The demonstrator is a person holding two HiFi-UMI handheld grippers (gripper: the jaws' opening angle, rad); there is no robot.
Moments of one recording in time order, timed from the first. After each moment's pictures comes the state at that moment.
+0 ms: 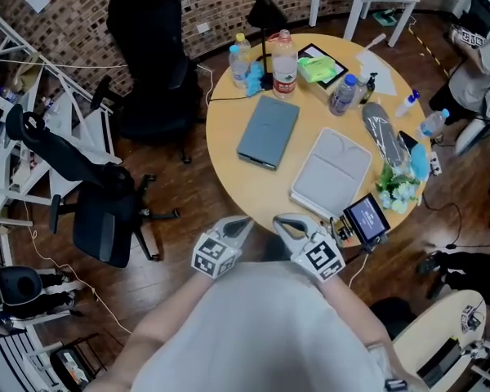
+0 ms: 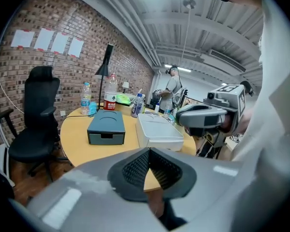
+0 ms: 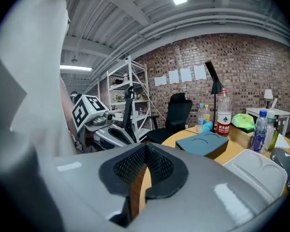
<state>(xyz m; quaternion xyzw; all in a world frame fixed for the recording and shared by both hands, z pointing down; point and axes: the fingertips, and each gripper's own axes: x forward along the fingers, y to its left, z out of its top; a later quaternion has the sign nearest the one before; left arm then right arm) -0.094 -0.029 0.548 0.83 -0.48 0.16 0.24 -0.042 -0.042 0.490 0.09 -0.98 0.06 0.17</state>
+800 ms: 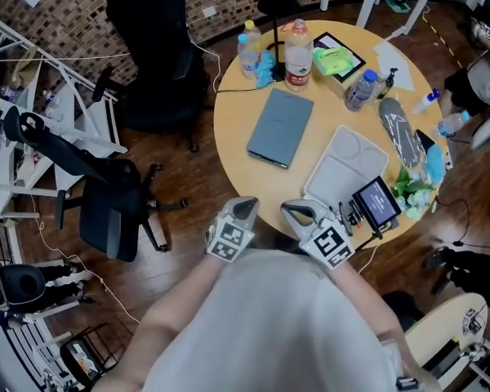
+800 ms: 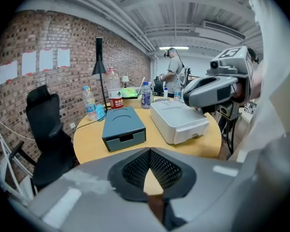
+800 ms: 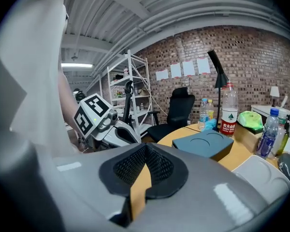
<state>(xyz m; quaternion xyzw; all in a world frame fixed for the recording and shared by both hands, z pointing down) -0.130 -0.086 0.577 0.80 -0.50 0.29 0.16 -0.068 -0.085 0.502 0.07 -0.97 0.06 0.21</state>
